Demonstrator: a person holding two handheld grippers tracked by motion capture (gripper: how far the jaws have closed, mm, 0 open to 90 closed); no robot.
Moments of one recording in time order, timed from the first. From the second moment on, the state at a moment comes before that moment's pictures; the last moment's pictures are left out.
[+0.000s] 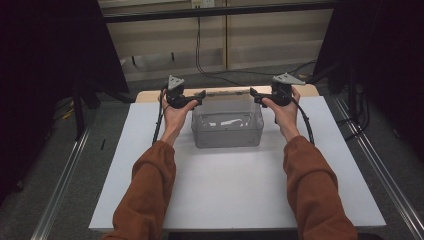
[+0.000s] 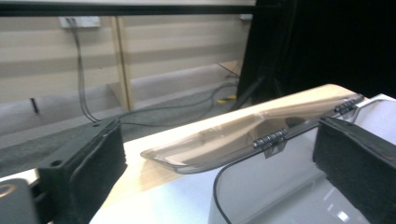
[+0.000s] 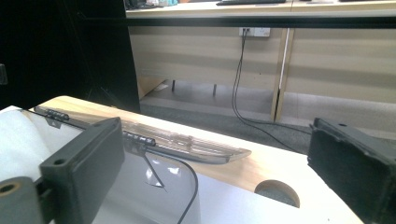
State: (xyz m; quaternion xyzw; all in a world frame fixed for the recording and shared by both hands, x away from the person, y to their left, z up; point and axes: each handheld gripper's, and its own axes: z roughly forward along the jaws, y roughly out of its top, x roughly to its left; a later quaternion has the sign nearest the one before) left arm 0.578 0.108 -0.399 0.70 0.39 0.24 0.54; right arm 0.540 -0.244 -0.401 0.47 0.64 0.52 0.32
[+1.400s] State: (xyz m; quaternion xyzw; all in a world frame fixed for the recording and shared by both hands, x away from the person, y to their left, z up) left arm 0.503 0.122 -0.403 0.68 0.36 0.27 0.57; right arm 0.472 -0.245 -0.399 0.44 0.63 0.54 0.36
